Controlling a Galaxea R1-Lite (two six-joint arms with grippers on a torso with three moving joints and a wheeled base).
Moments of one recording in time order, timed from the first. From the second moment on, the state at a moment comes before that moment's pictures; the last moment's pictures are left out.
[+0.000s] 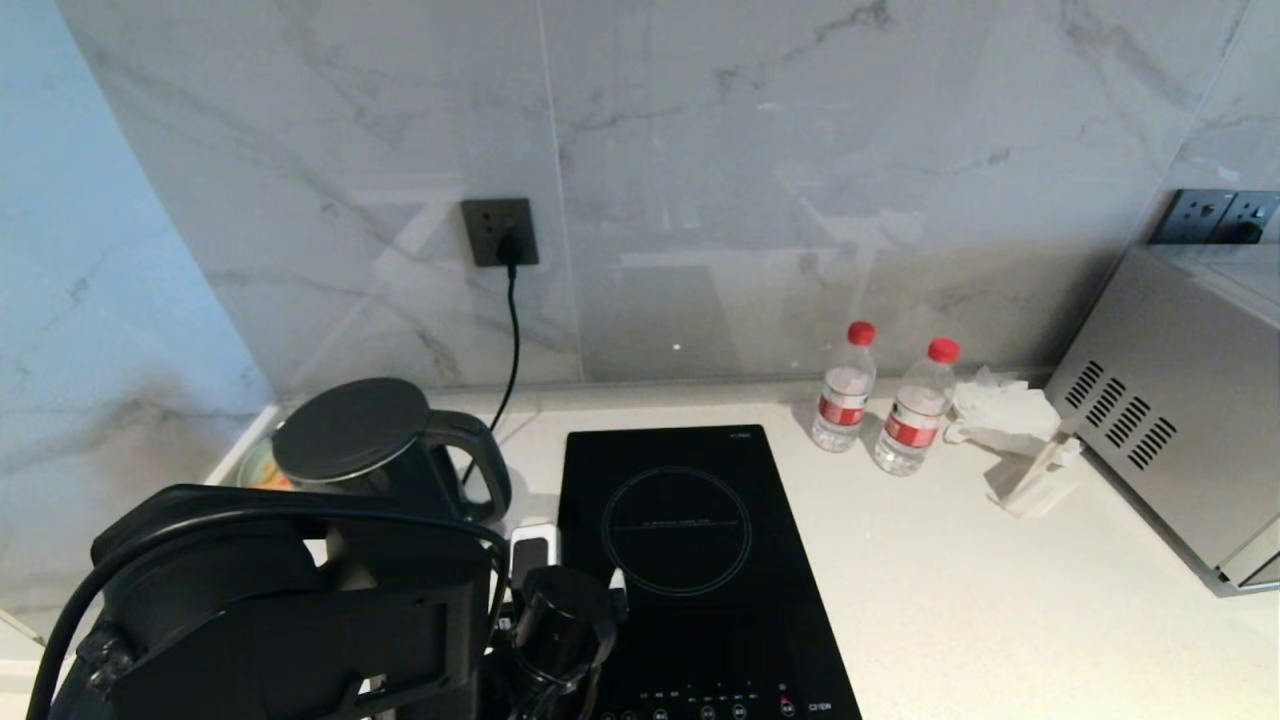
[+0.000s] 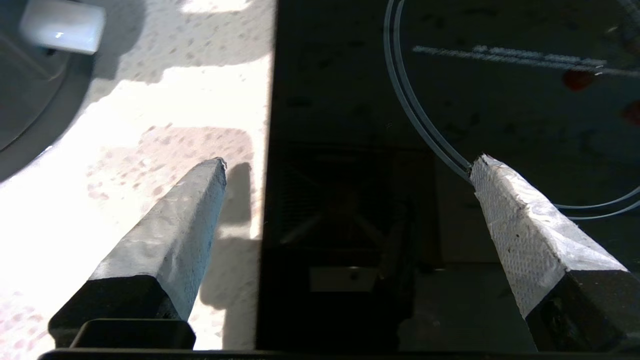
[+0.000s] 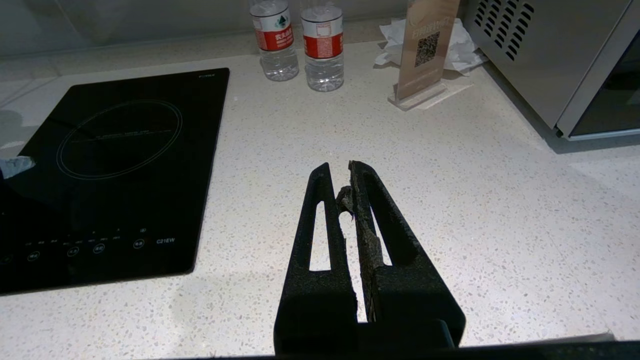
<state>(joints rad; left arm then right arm) -0.77 2.35 -0.58 -1.23 0.62 -0.53 0.00 0.00 0.00 0.00 -0.01 0.04</state>
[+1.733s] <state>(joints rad) -0.70 2.46 -0.75 -1.21 0.78 -0.48 0.00 0.00 0.00 0.00 -0.01 0.04</state>
